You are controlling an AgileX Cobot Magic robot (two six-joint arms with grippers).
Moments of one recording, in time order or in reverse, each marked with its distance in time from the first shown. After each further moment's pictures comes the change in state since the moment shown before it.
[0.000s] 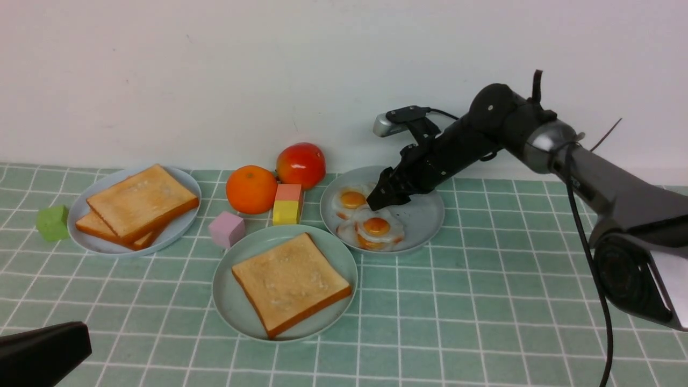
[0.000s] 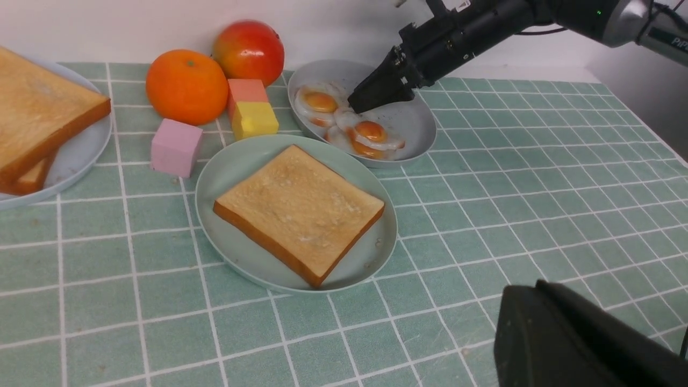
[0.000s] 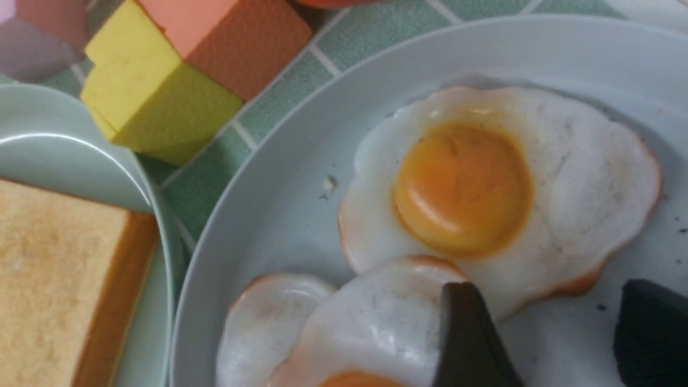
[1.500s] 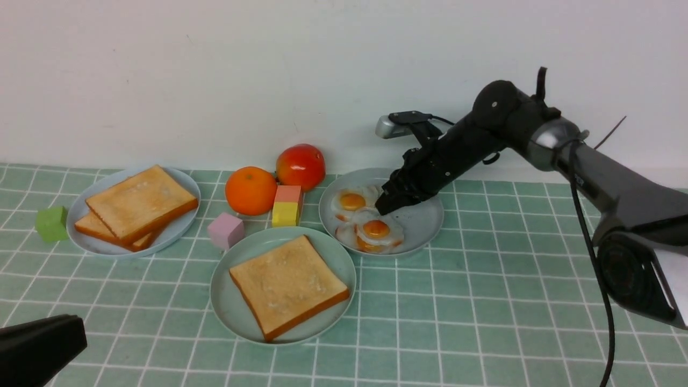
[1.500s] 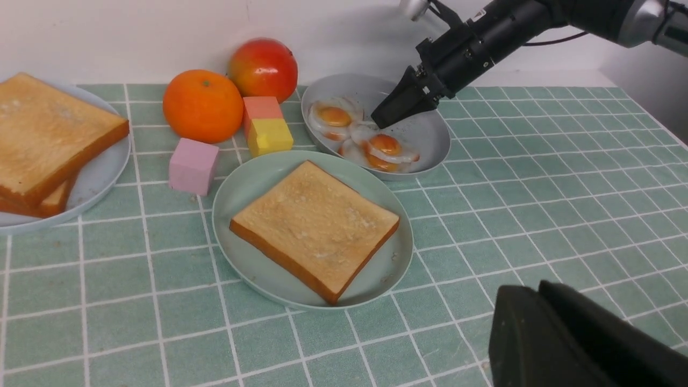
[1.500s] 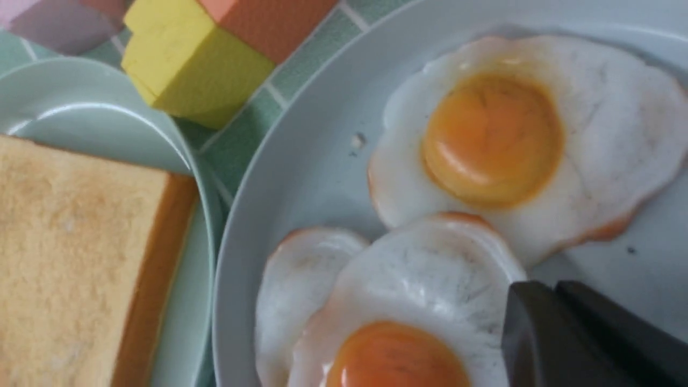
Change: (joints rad) right arm -0.009 -0.016 -0.005 -0.007 0.111 0.057; left arm 0.000 0.000 0.000 0.046 -0.006 0.000
